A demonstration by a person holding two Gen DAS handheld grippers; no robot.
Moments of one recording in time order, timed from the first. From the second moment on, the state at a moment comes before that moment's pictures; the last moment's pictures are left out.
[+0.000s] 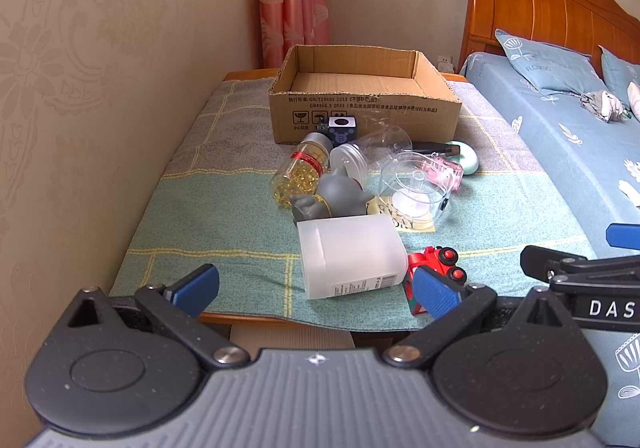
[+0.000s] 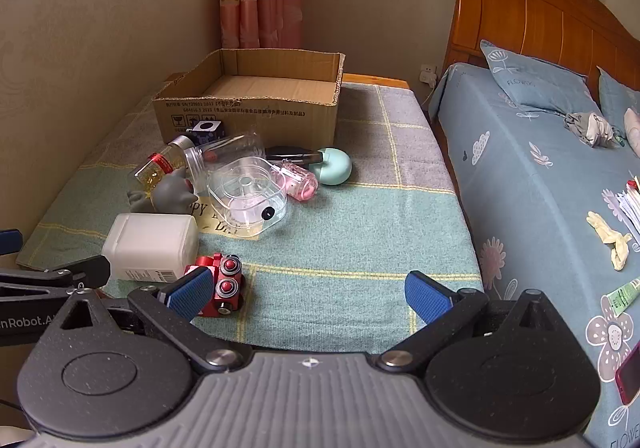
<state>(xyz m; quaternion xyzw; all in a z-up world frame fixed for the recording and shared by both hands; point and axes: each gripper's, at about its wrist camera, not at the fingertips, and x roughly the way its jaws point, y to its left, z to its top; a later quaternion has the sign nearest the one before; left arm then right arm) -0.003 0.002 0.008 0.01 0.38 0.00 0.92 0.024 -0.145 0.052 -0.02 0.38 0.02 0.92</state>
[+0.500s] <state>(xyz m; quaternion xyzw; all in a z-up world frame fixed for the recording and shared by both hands) -0.003 0.001 0.008 0.01 0.38 0.01 0.92 0.025 -0.146 0.052 -0.02 0.38 0.02 0.92</state>
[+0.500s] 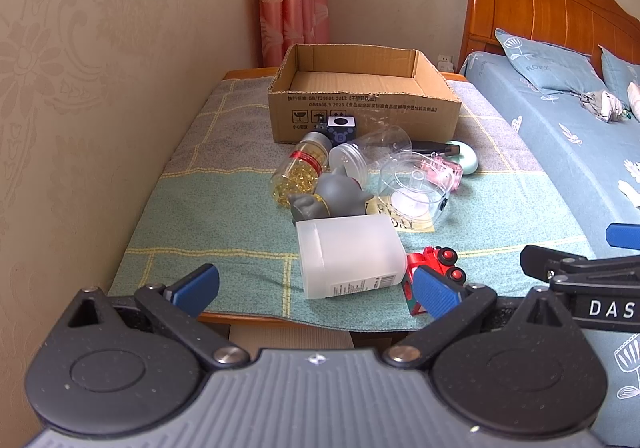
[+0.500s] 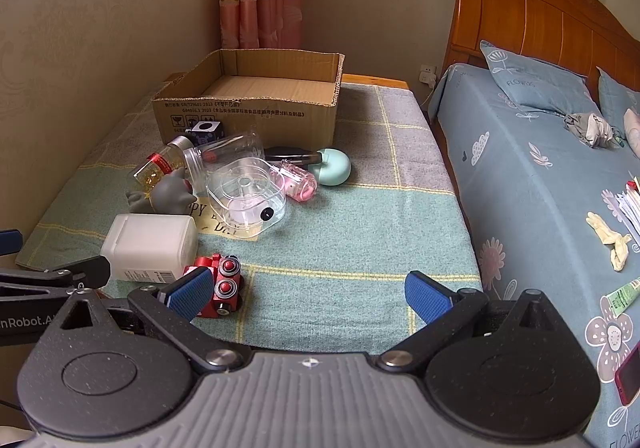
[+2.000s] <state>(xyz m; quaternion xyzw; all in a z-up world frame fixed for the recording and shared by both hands) 0.036 0.022 -0.010 0.02 0.38 -0.04 0.93 0.065 -0.116 -0.008 -0.12 0.37 0.25 0.89</state>
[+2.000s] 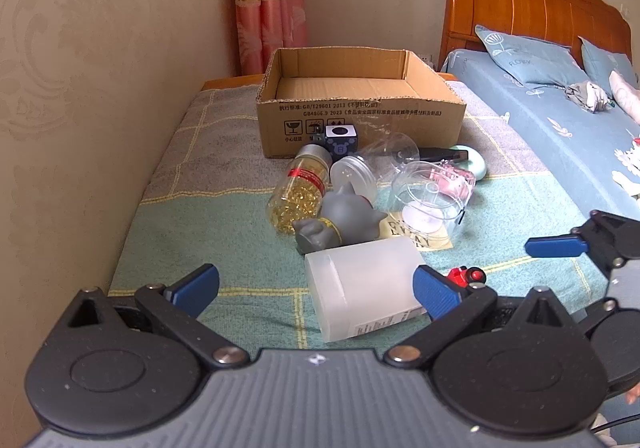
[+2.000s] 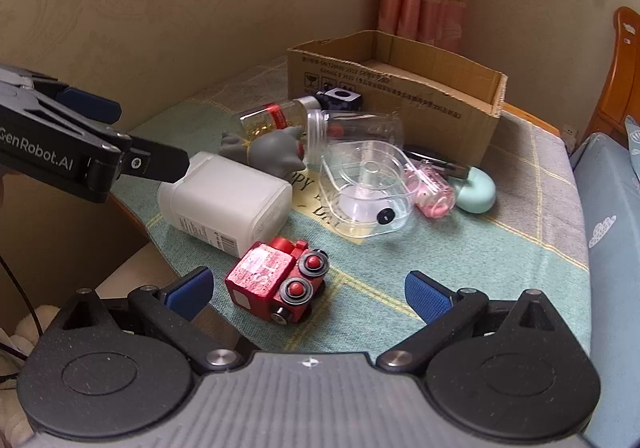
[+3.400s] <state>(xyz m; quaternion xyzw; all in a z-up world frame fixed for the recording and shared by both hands) 0.087 0.015 -0.076 0.05 0.46 -0.10 0.88 0.104 -0.158 -0.042 -0.09 0.39 0.19 0.90</state>
